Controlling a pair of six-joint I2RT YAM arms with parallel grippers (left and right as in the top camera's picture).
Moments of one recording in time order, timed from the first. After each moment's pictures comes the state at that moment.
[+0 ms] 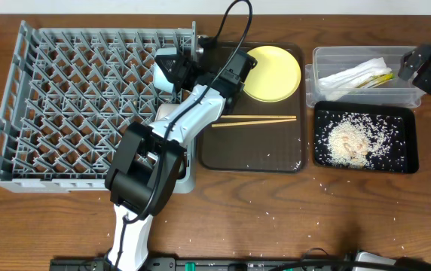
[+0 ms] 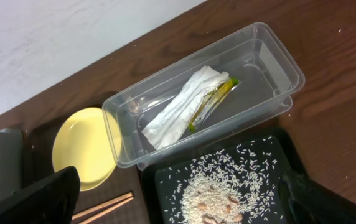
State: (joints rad) left arm -0.54 2.13 1.58 -0.51 -1.38 0.04; right arm -0.34 1.45 1.61 -0.94 -0.19 0.26
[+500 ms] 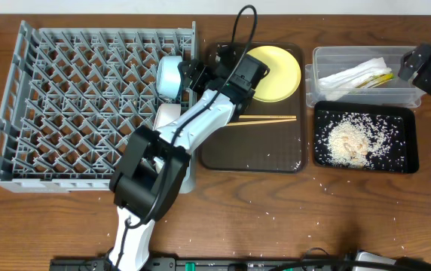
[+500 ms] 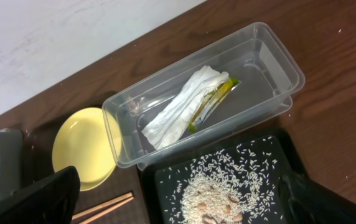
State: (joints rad) left arm -0.60 2.10 1.58 -0.55 -1.01 0.03; right arm -0.34 1.45 1.61 -0.94 -0.19 0.26
